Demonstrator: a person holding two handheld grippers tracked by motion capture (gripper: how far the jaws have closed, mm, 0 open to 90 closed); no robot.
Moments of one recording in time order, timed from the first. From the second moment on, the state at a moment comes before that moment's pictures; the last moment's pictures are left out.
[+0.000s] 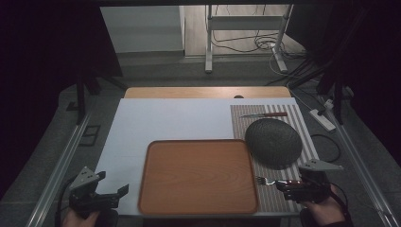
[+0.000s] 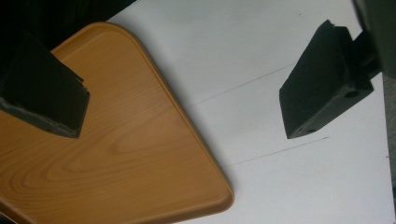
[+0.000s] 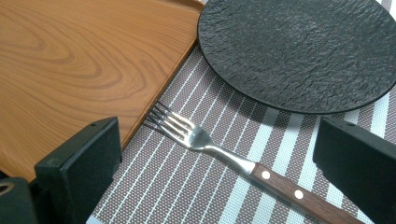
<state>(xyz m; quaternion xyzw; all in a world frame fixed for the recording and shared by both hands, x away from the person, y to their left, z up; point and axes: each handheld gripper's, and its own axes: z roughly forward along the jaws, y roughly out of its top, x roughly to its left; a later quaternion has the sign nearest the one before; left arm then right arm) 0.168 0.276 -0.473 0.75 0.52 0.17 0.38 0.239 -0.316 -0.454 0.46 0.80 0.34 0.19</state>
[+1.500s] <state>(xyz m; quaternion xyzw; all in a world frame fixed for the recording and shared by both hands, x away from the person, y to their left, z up) 0.169 0.276 -0.473 0.75 0.52 0.17 0.38 0.276 -0.306 -0.444 0.41 0.81 0.38 0.20</state>
